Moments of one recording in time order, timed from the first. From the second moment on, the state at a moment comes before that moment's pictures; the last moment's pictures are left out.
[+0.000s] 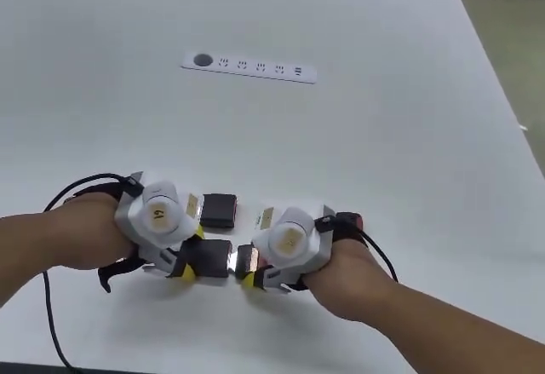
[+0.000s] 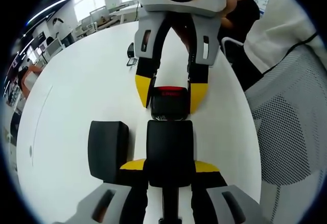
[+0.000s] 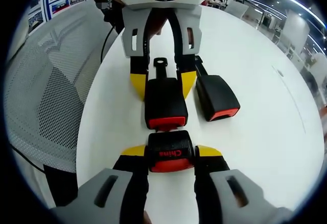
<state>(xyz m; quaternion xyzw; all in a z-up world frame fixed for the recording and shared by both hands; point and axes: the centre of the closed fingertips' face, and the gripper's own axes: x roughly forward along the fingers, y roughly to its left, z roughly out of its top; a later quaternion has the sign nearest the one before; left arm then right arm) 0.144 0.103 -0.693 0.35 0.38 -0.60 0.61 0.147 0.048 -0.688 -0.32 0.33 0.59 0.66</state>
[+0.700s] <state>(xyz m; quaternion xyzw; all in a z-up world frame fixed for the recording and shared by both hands) 0.145 0.102 -0.693 0.35 0.38 -0.59 0.62 0.146 0.048 -0.690 -0.31 0.33 0.59 0.66</state>
